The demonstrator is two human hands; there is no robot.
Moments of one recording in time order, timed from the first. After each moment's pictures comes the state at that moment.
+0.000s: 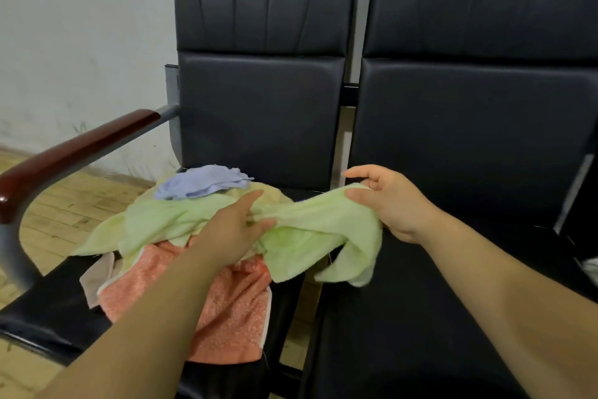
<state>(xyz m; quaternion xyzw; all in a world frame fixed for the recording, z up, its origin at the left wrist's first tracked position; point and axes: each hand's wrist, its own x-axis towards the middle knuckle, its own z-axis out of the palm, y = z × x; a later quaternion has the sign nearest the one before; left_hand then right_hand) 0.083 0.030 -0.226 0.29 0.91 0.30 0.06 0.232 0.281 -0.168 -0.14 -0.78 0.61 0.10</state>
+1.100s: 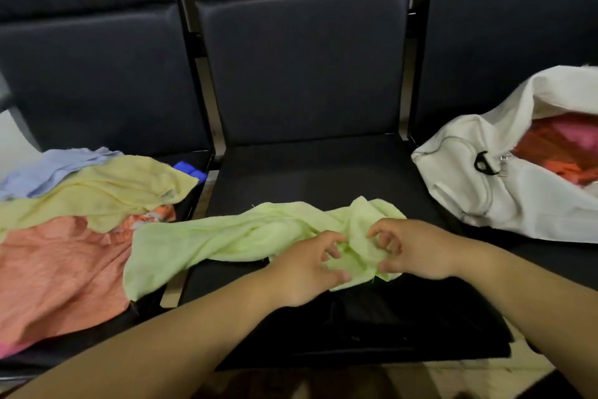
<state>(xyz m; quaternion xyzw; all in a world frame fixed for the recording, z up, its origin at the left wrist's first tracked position) 0.361 0.210 -0.297 0.52 0.75 0.24 0.33 0.531 0.396 -0.274 -0.26 -0.91 0.30 -0.13</state>
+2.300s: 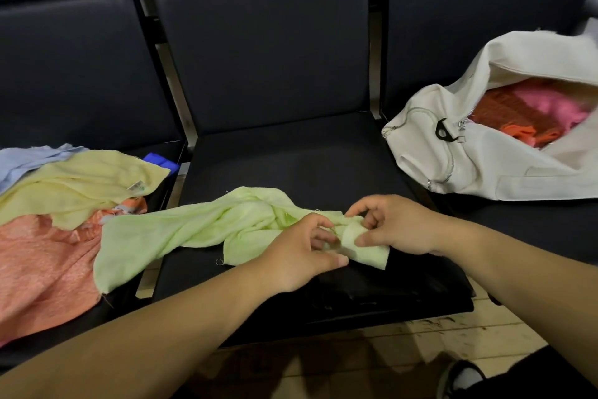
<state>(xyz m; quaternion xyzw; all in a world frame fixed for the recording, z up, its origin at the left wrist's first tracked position) 0.405 0.218 -0.291 0.44 0.74 0.33 0.39 0.559 0.389 -0.279 -0.27 -0.84 0.47 -0.01</state>
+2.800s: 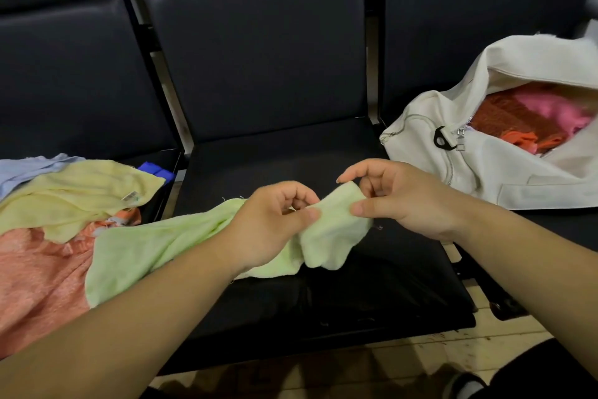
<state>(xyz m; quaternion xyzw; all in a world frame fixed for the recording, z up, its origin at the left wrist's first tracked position) 0.377 0.229 -0.229 0.45 0.68 0.47 0.34 0.556 0.395 -0.218 -0.18 -0.75 0.62 0.10</state>
